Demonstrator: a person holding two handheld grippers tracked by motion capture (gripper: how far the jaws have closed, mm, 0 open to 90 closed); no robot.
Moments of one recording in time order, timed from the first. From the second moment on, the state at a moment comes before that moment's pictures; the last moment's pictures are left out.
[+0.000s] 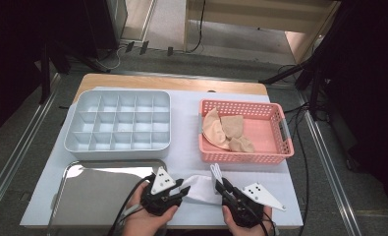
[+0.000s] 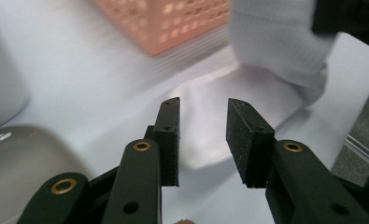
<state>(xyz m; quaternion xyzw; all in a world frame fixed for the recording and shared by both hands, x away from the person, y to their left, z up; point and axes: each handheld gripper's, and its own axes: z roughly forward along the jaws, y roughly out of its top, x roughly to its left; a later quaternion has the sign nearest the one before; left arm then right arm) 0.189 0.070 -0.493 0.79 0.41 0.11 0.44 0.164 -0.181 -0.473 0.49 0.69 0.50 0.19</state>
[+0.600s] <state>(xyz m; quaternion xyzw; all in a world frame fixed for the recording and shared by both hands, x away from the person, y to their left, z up) 0.207 0.075 -0.519 0.79 0.44 0.05 0.42 0.171 -0.117 -0.520 0.45 0.74 0.48 0.15</state>
